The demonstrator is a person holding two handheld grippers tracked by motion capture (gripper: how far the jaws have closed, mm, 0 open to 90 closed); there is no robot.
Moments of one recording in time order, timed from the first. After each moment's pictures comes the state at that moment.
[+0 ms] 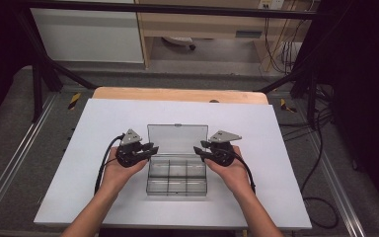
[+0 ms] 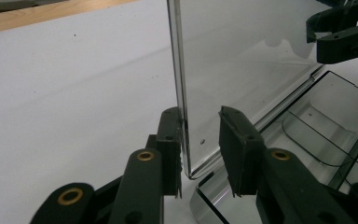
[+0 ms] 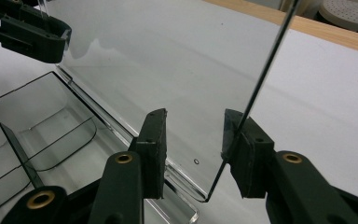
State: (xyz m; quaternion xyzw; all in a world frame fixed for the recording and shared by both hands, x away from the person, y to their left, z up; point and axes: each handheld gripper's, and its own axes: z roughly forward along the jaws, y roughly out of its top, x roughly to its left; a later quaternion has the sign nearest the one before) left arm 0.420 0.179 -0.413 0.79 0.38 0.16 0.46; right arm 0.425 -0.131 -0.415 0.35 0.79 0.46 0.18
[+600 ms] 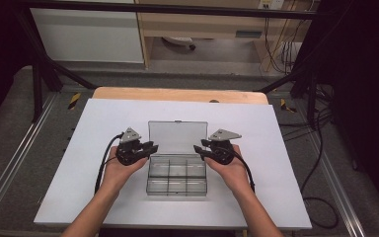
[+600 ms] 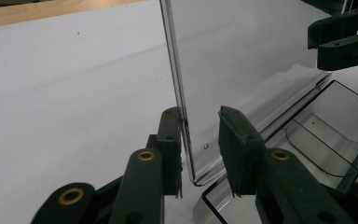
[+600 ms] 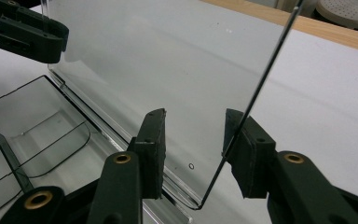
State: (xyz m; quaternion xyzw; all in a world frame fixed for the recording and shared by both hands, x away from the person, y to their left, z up) left arm 0.426 0.180 -0.415 0.78 0.39 0.15 0.46; right arm 0.430 -0.130 -0.416 0.36 0.79 0.46 0.18
